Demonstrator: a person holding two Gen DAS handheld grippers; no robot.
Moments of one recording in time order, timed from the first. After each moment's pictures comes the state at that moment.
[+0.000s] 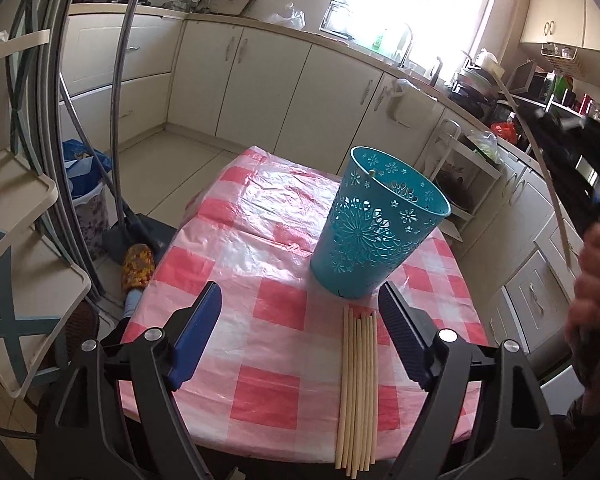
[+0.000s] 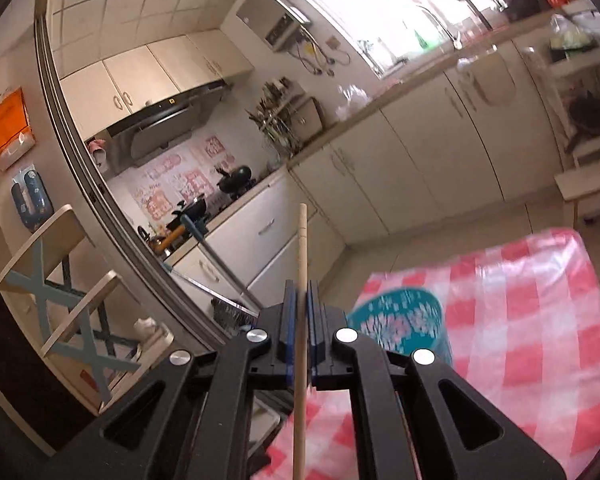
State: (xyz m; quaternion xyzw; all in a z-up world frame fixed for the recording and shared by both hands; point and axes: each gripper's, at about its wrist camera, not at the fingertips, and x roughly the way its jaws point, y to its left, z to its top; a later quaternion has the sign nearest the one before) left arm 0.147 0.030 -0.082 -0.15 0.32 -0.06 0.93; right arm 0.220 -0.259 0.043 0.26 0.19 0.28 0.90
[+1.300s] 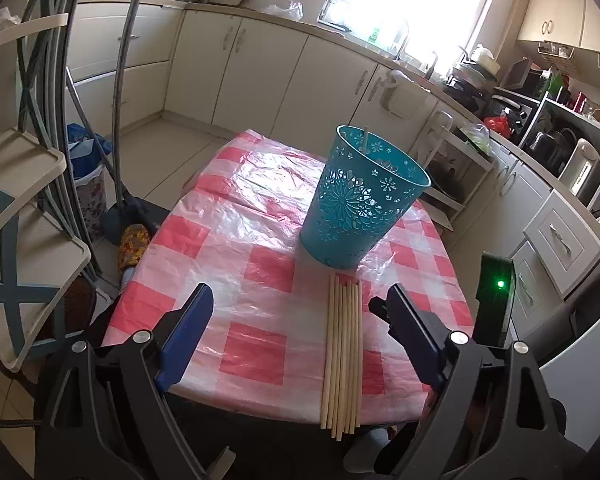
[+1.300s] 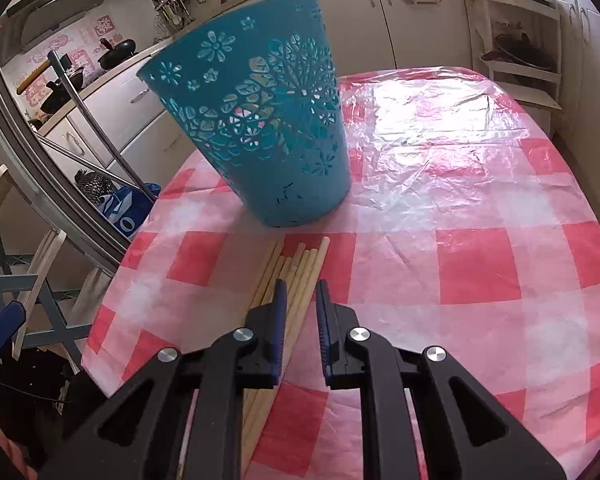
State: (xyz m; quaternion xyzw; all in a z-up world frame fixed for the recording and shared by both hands) left arm 0.113 0.024 -0.086 -0.16 0.34 -0.07 0.92; right arm 0.179 -0.205 -0.157 0.12 0.43 0.11 0.89
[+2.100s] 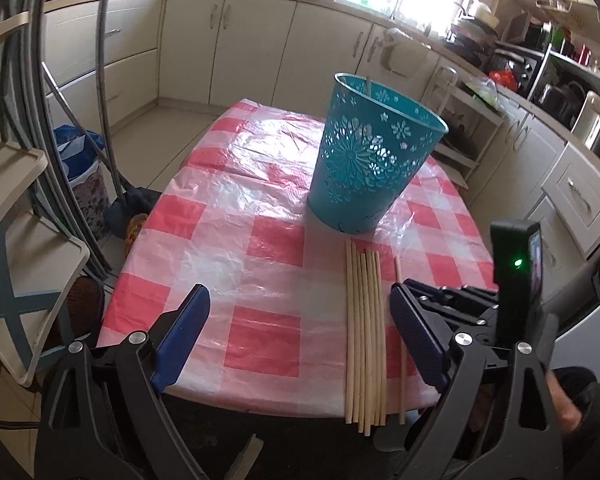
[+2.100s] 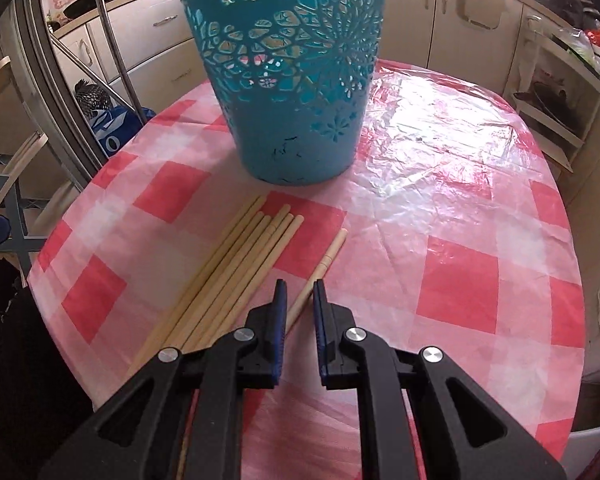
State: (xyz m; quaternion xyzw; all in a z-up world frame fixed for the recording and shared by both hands) left arm 0.141 0.000 -0.116 -0.09 0.40 -0.07 0.91; right arm 0.187 -0.197 -0.168 -0.03 0.46 0.13 0.88
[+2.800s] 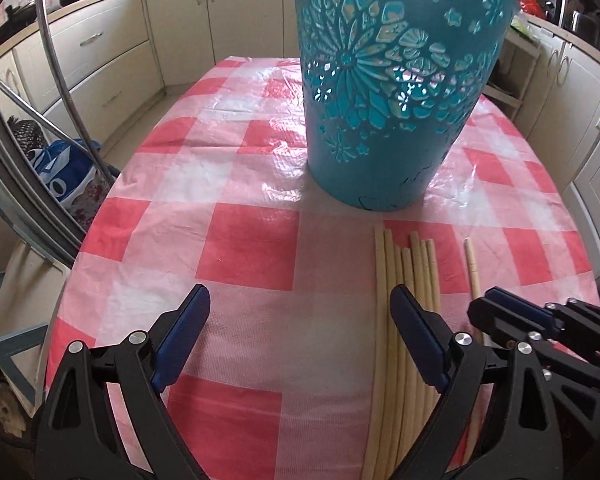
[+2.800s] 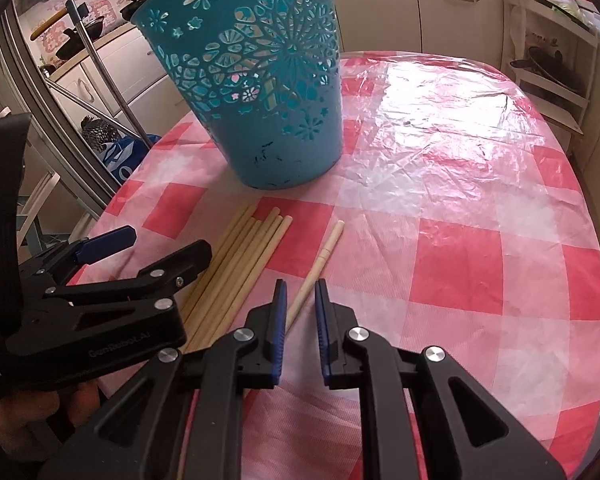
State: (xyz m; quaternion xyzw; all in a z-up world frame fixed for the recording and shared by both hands) left arm 0.225 -0.061 -0.186 0.00 0.46 -0.01 0.89; right arm 0.186 -0.224 -0.169 0.05 0.46 0.15 0.87
